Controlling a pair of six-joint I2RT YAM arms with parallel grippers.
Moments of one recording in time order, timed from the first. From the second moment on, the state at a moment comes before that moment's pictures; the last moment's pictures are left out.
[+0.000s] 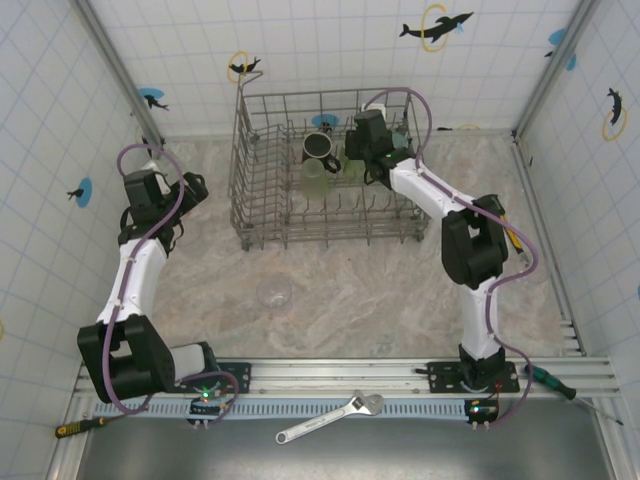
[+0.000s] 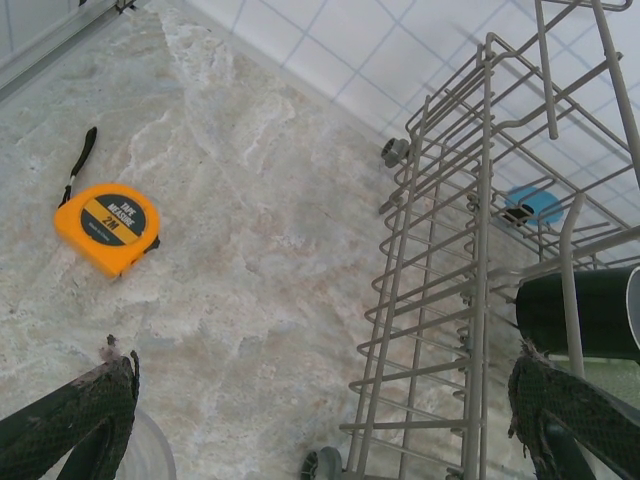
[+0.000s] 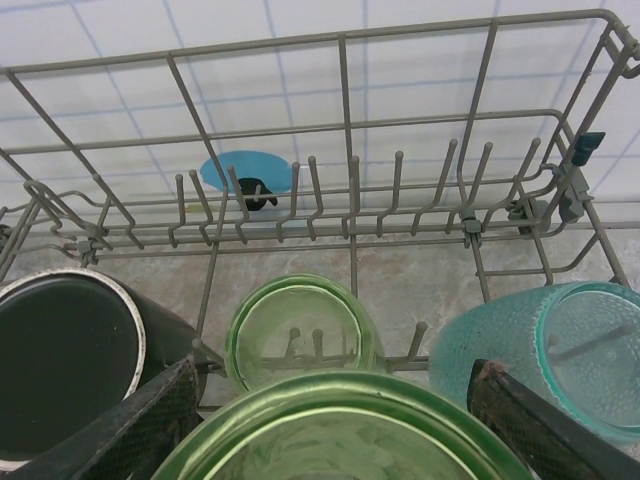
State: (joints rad) left arm 0.17 1.25 0.93 -0.23 0.23 -0.45; right arm 0.51 2.09 1.77 -0.22 0.33 0.29
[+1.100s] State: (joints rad) left arm 0.18 1.25 0.93 -0.23 0.24 -0.46; right arm 0.53 2.15 1.77 -0.24 0.34 0.25
